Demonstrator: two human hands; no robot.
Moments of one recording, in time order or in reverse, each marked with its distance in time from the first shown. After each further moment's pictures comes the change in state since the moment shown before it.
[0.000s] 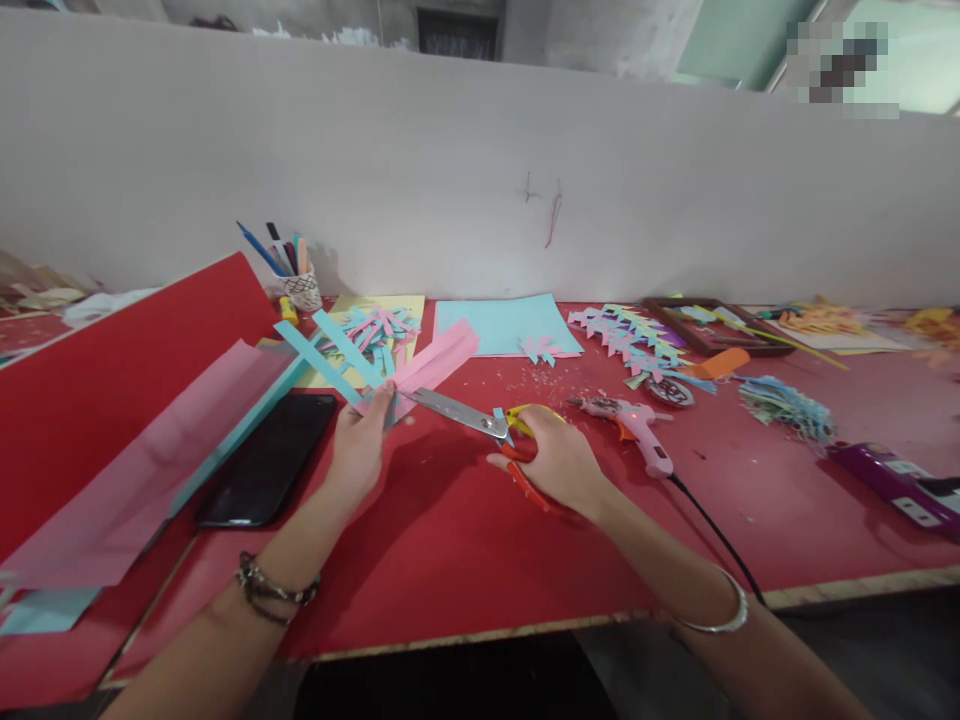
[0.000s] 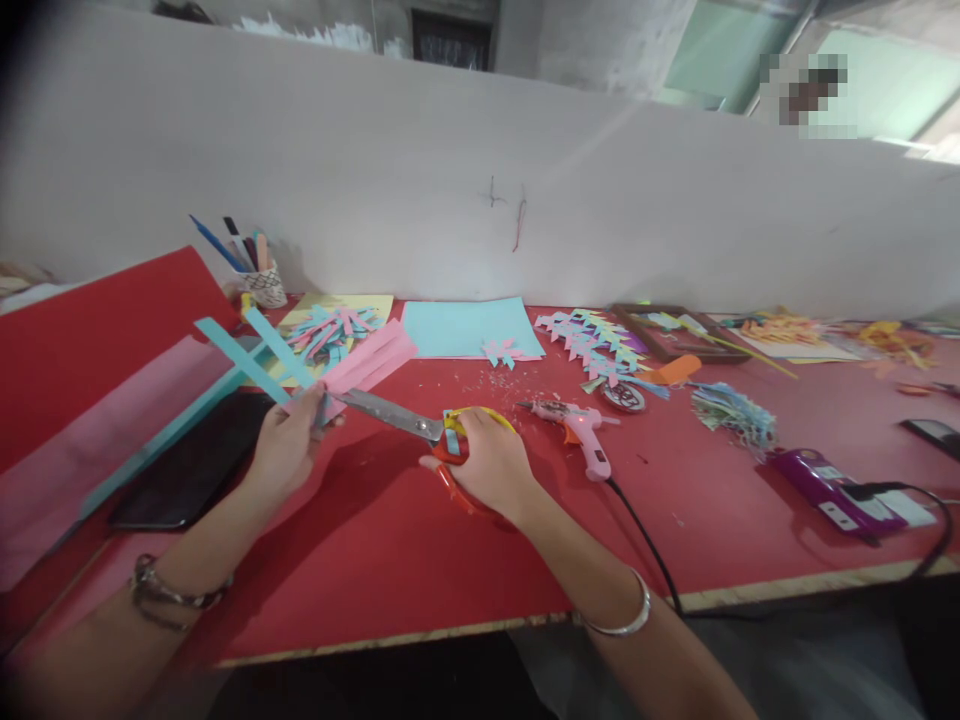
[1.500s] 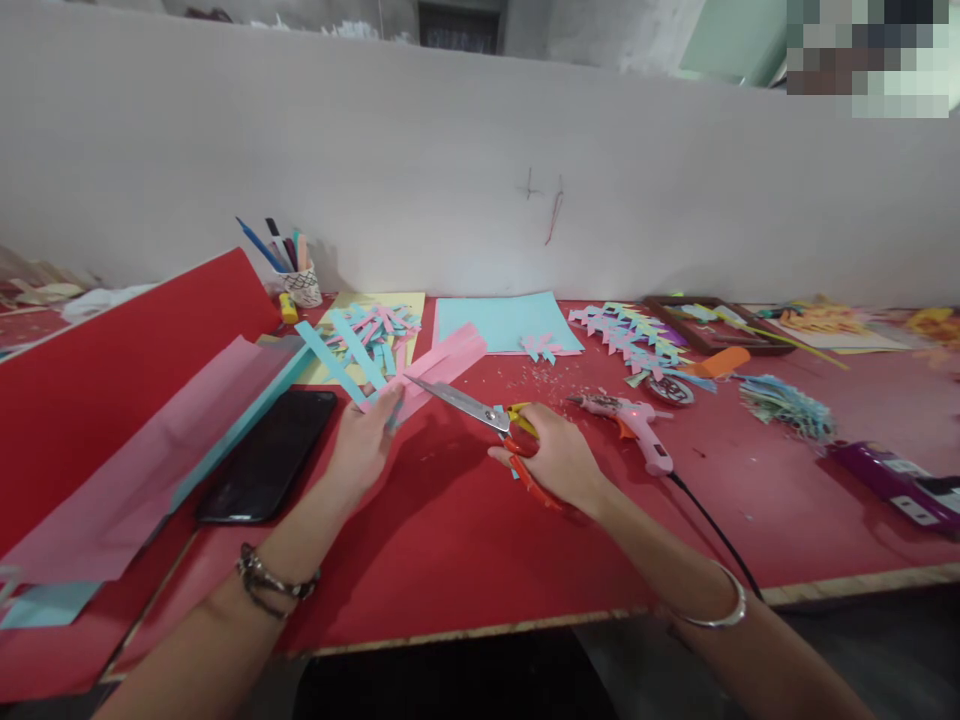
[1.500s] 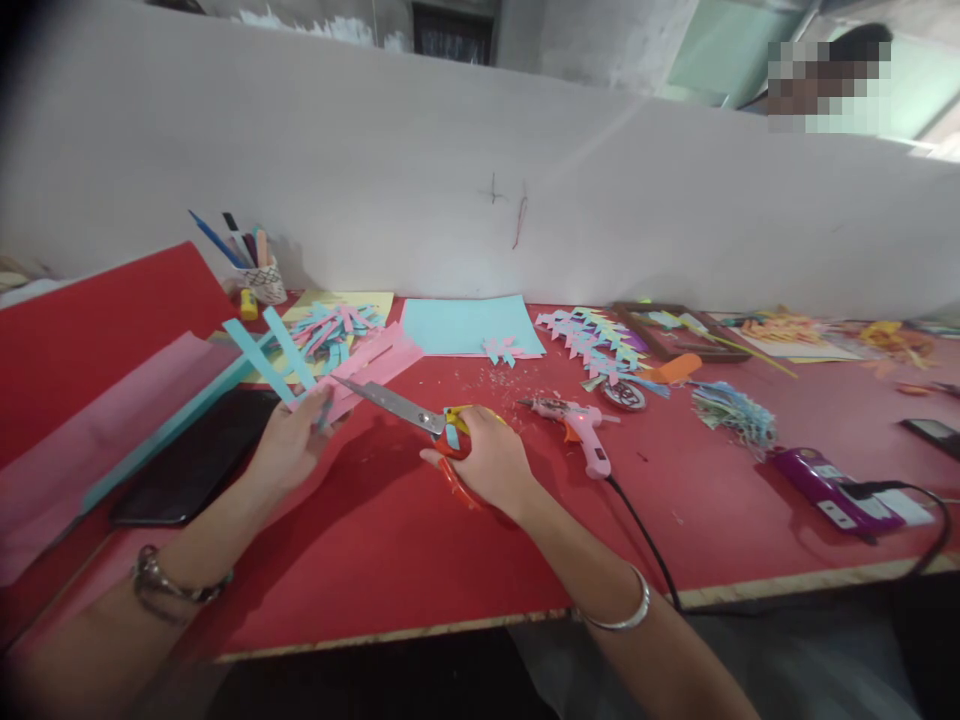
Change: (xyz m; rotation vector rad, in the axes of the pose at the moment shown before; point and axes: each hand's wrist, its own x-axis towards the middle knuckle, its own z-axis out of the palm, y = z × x) left_hand -0.004 0.007 0.006 -0.112 0.017 -0.181; right_hand 0.000 0.000 0.000 0.045 0.014 0.025
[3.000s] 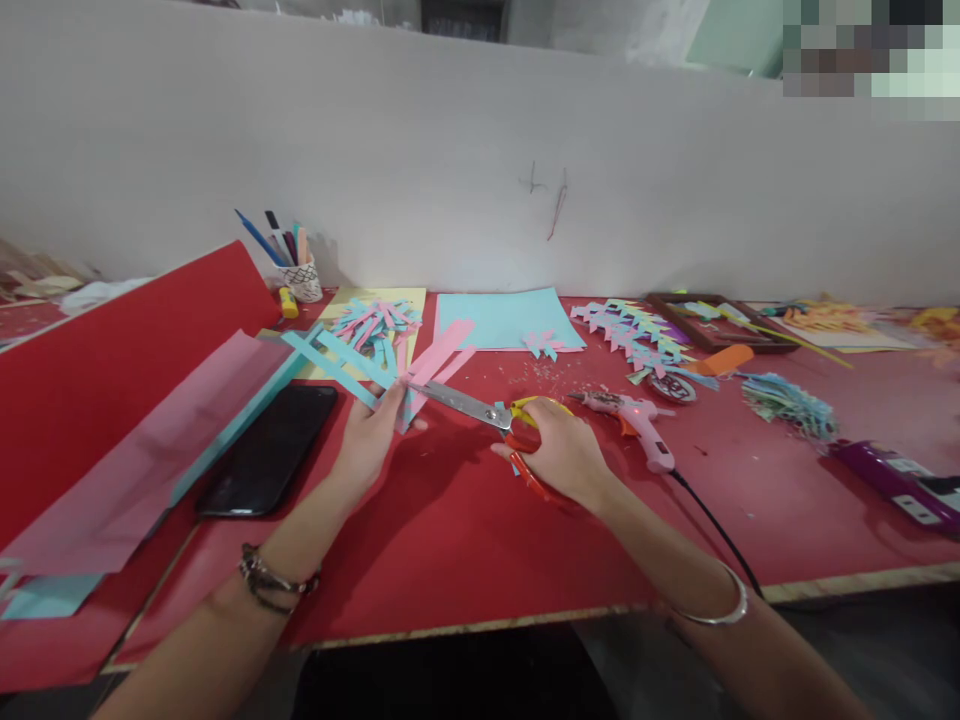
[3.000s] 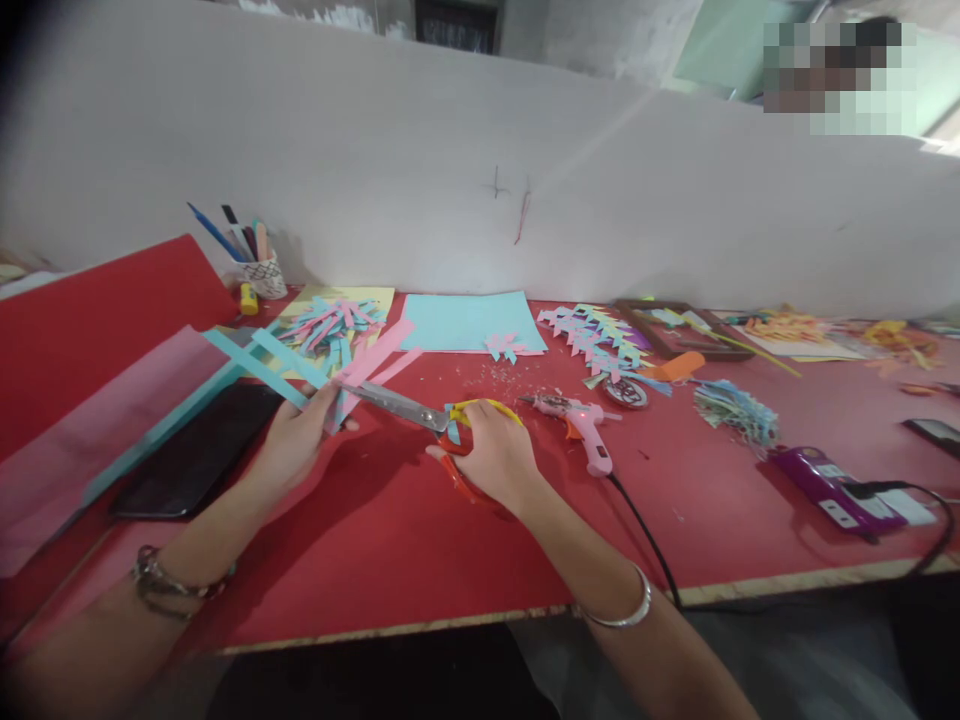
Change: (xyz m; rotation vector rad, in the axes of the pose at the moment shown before) left_hand 0.010 -0.014 -0.015 0.289 -0.139 0.148; right_hand 0.002 0.004 0.000 -0.176 0.033 -0.026
